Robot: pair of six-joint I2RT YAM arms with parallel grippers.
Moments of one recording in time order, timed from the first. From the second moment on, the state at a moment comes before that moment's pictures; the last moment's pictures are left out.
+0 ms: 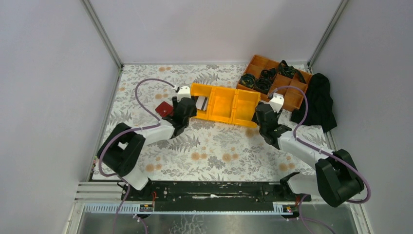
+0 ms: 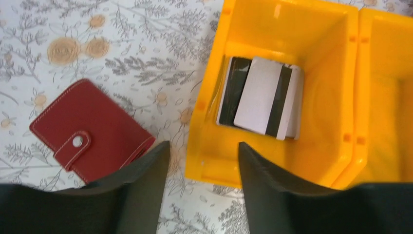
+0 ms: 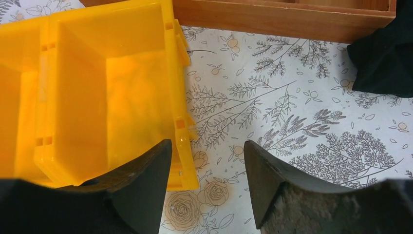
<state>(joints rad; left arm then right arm) -0.58 1.59 0.77 0.29 -0.54 -0.35 0.47 1.26 0.60 0.02 0.61 0.52</state>
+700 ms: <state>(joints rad) -0.54 1.66 0.83 0.27 -0.54 -0.29 0.47 1.28 0.60 0.04 0.61 0.52</state>
